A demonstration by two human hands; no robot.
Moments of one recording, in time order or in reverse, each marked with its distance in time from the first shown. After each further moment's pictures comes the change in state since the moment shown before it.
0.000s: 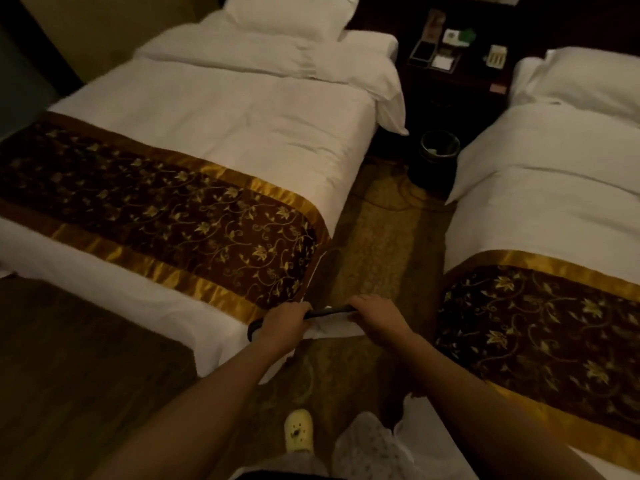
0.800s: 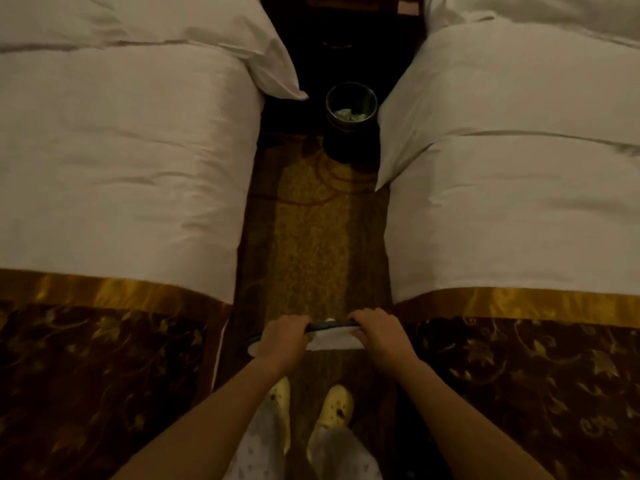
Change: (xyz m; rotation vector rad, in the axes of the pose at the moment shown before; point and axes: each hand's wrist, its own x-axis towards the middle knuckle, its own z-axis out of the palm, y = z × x) left_hand 0.428 0.151 0.066 0.103 -0.268 0.161; right_hand 0.188 0.355 0.006 0.227 0.005 0.400
